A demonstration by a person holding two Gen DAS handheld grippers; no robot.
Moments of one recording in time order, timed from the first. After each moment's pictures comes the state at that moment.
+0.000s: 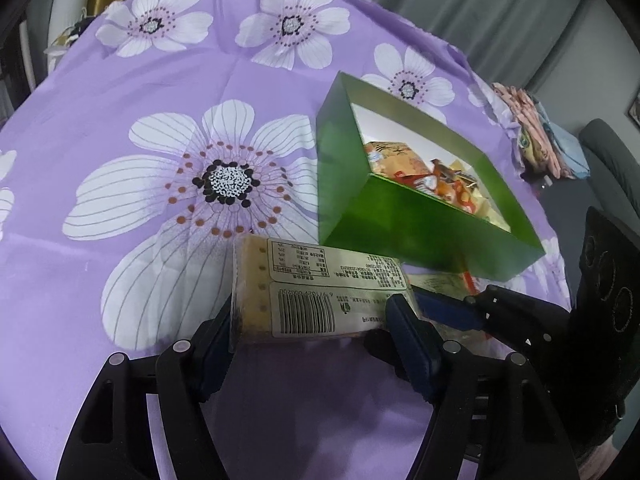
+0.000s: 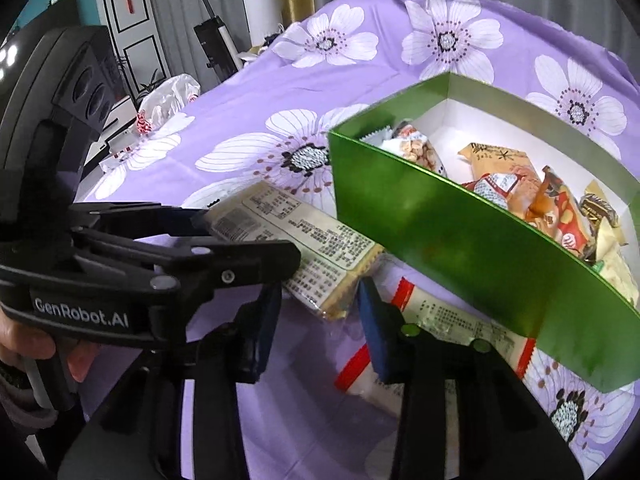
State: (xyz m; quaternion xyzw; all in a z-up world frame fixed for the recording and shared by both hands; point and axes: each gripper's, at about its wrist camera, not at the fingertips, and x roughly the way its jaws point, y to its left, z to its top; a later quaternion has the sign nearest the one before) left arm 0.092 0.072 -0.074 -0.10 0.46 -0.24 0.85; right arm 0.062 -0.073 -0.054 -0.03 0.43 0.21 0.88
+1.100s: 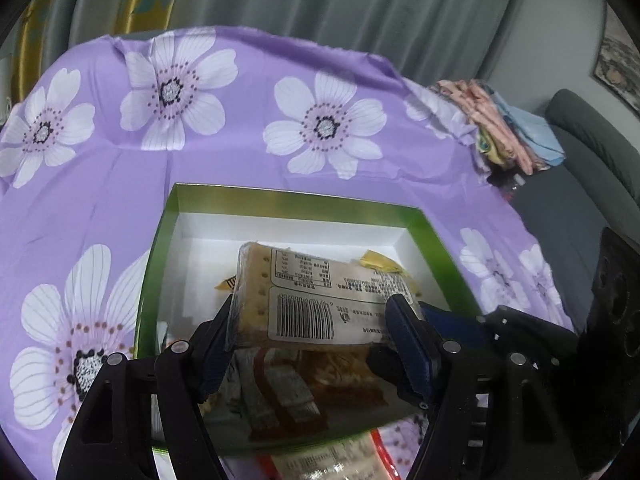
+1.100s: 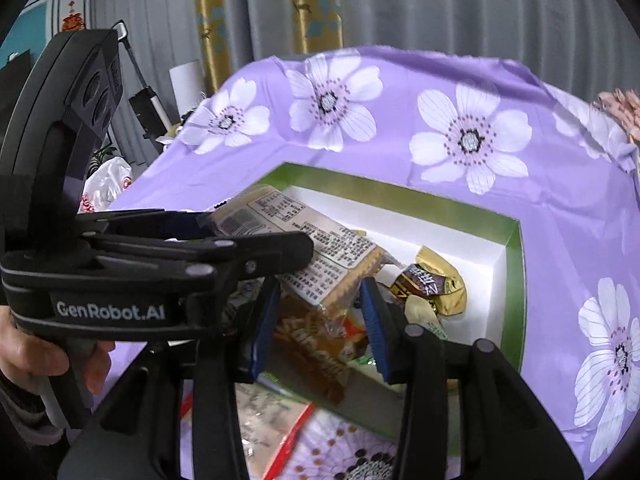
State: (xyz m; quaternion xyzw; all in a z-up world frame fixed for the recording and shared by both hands) left arm 0.179 -0.075 -0.011 -0.04 0.41 -0.30 0.86; right arm 0.109 -0.197 -0.005 0.02 0.37 0.10 0.92
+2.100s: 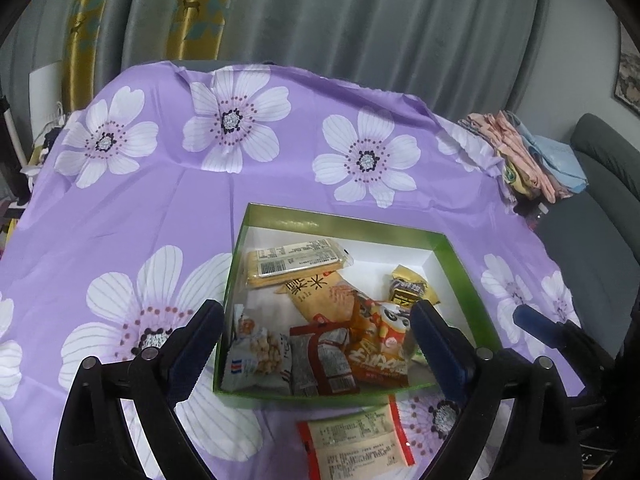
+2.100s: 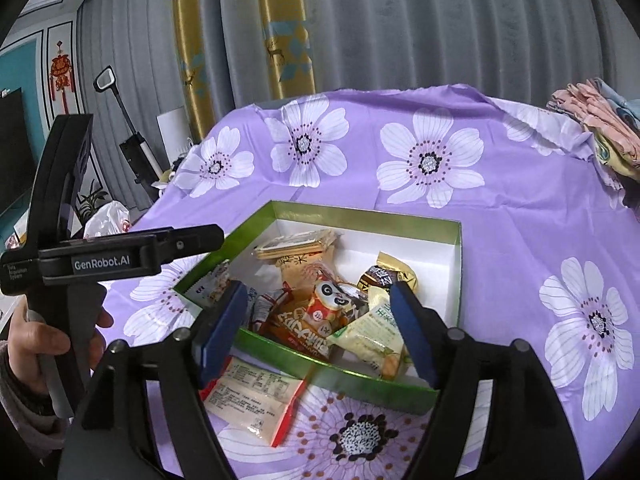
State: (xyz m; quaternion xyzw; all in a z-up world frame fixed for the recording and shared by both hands) left arm 0.135 -0.030 0.023 -0.05 0.37 -0.23 0.90; right arm 0.040 -0.221 0.034 0.06 0.30 0.06 0.95
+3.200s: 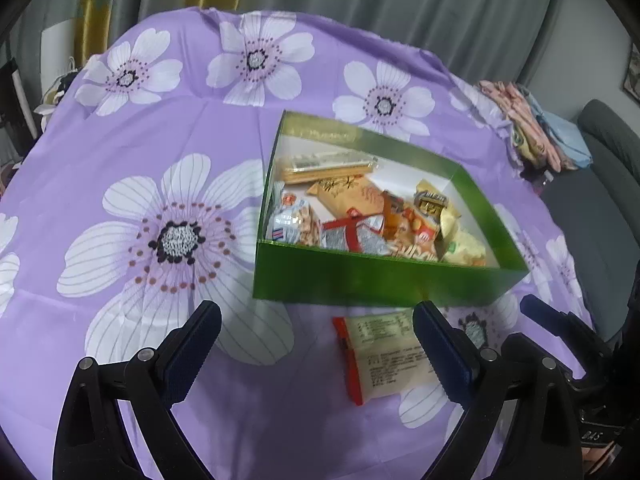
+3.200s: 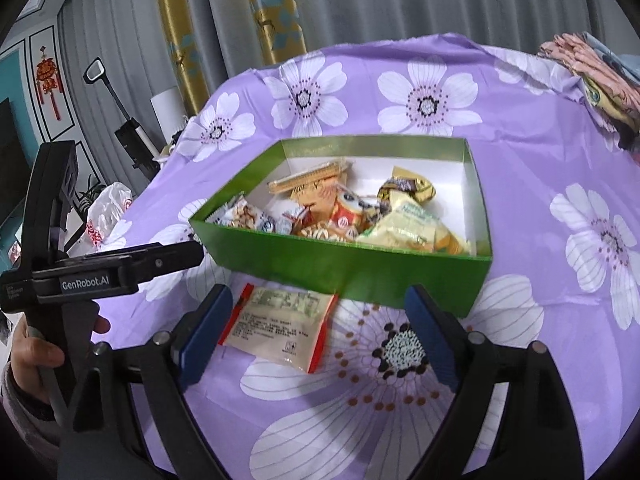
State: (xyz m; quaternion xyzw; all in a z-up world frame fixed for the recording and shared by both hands) left arm 0.092 0.006 -0.036 -0.05 0.43 -0.22 0.87; right arm 0.001 -0.194 -0.018 0.09 0.36 0.05 0.93
